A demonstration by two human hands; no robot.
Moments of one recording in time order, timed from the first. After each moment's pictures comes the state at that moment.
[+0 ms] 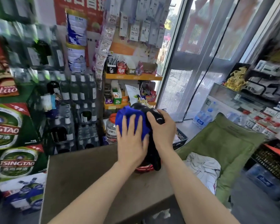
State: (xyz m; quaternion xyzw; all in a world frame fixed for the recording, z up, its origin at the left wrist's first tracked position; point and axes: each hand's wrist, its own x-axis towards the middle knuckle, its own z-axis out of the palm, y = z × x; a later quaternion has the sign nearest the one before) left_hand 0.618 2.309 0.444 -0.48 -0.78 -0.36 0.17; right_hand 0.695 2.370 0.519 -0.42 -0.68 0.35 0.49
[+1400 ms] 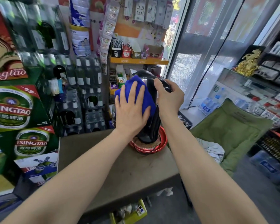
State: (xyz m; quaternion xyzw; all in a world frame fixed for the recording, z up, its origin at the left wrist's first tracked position) left_hand 0.598 2.293 0.484 -0.50 -0.79 -0.29 0.22; right_hand 0.683 2.362 0.558 -0.40 -0.60 0.42 0.55
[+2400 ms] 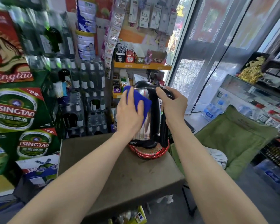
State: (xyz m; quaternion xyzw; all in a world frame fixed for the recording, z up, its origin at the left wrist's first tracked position) left_hand 0.589 2.302 0.489 -0.40 -0.77 -0.50 0.07; right_hand 0.692 2.381 0.553 -0.36 -0.63 0.47 0.50
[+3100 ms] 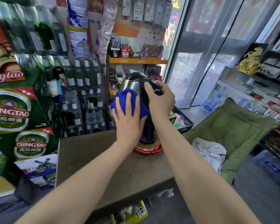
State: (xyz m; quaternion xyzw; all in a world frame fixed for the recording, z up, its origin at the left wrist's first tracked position) left_hand 0.612 2.304 0.442 -0.44 -0.83 -0.29 0.20; right_hand 0.674 2.360 0.545 -0.39 -0.65 0.39 0.52
